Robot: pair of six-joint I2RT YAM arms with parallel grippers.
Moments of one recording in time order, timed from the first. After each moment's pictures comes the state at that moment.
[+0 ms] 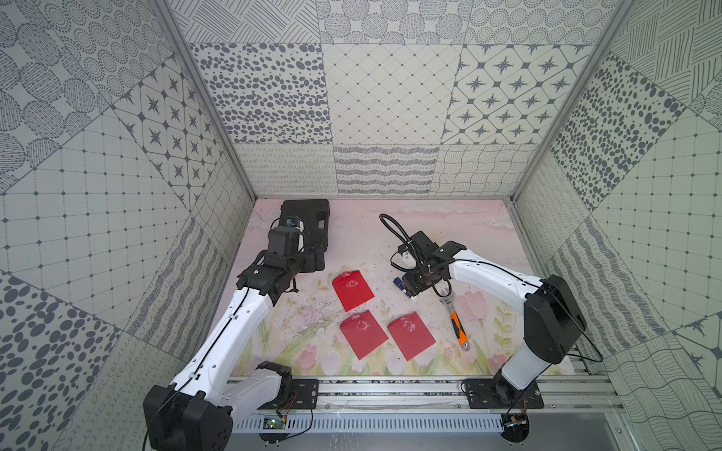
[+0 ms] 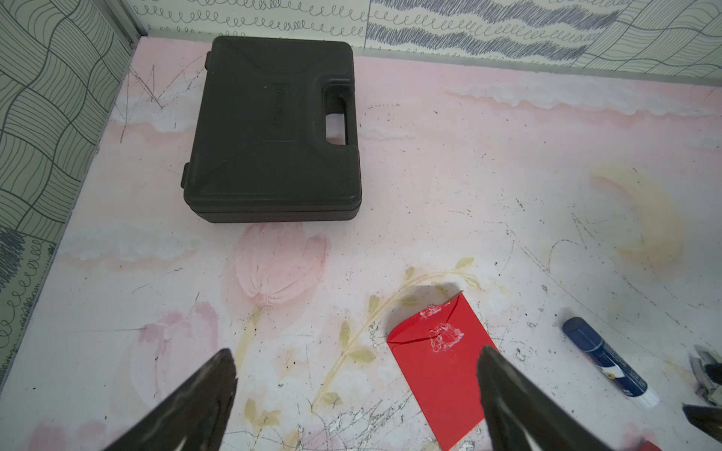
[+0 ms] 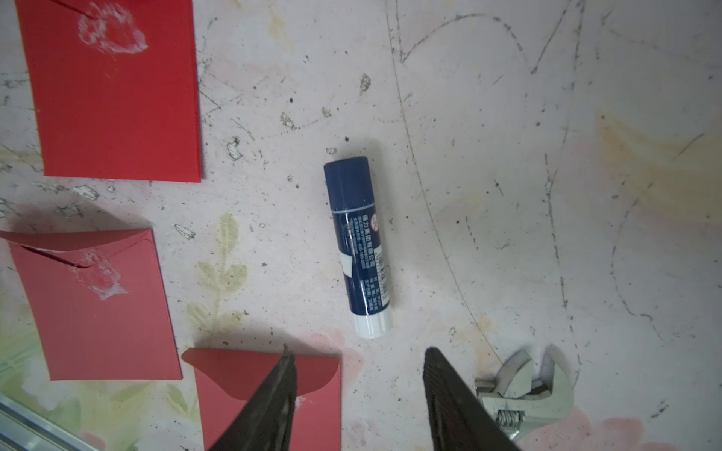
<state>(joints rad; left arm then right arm) -0.26 1.07 0.98 -0.60 -0.10 -0.21 0.68 1.71 1.26 -0.83 -0.02 0.10</state>
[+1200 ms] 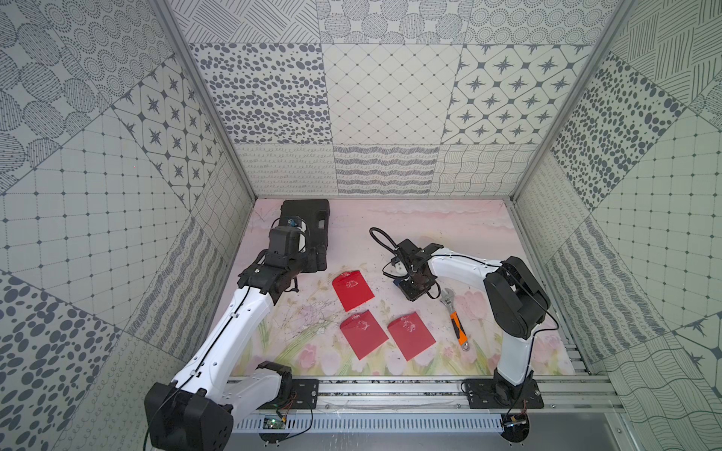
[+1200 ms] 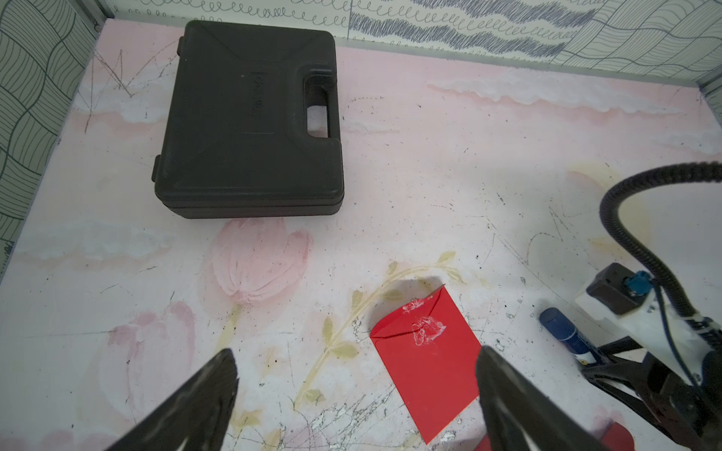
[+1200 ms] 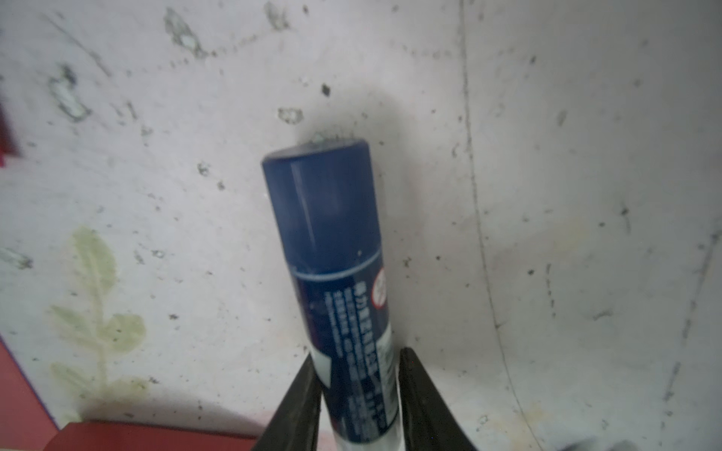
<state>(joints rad) -0.26 1.08 0.98 -0.60 -0.05 -0.23 0.68 1.92 1.29 -0.84 -0.01 0.04</state>
